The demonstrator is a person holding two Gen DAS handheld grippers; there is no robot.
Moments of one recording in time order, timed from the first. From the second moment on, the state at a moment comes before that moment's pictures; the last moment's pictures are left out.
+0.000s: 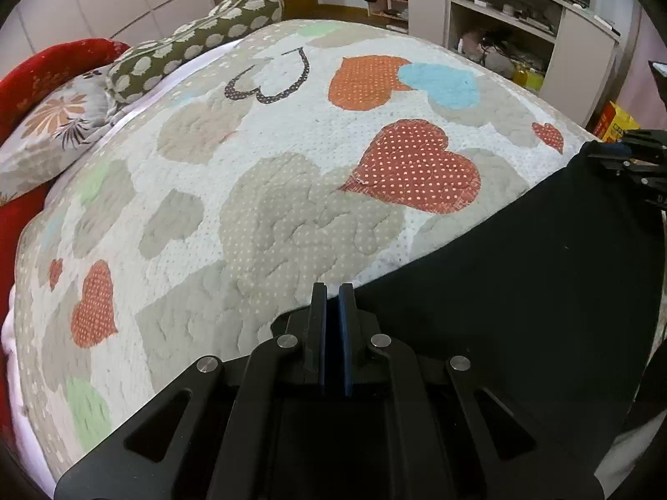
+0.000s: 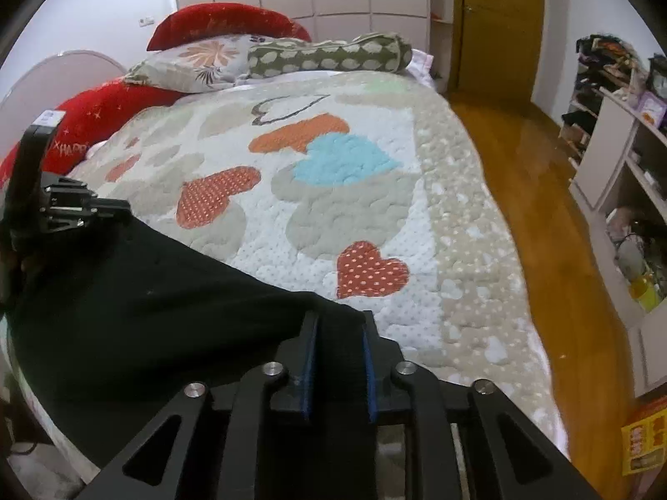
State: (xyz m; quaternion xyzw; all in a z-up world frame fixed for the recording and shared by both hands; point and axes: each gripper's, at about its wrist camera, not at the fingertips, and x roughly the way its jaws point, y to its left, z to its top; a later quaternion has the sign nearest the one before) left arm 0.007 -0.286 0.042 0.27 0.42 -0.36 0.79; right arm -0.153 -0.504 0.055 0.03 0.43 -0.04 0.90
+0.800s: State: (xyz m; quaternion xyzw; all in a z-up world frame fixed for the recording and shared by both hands) left arm -0.071 -0.124 0.080 0.10 0.43 -0.26 0.86; right arm -0.037 -0.310 0.044 -0.09 0.42 0.24 0.87
